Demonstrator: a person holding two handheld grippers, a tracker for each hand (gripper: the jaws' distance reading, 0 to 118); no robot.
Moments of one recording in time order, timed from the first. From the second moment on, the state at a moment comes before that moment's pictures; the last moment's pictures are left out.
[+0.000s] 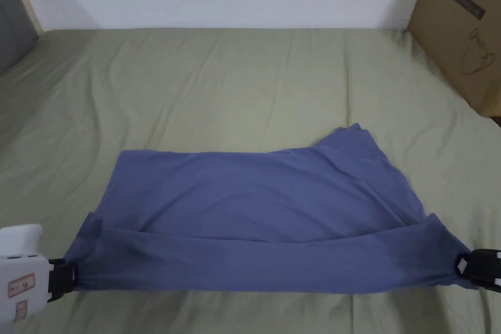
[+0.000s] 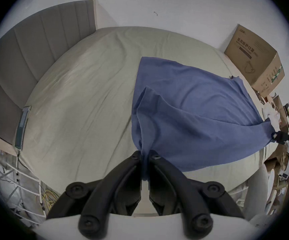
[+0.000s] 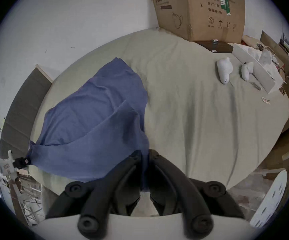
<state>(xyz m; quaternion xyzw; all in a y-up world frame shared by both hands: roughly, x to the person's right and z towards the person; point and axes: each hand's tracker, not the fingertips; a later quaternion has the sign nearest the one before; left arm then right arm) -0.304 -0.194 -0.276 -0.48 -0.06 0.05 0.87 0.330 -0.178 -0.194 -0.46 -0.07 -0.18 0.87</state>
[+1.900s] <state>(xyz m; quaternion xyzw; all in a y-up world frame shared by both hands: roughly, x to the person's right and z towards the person) -0.276 -0.216 -0.396 -0.48 -0.06 0.04 0.87 0.340 -0.248 -0.473 -0.49 -0.05 -0.05 0.87</state>
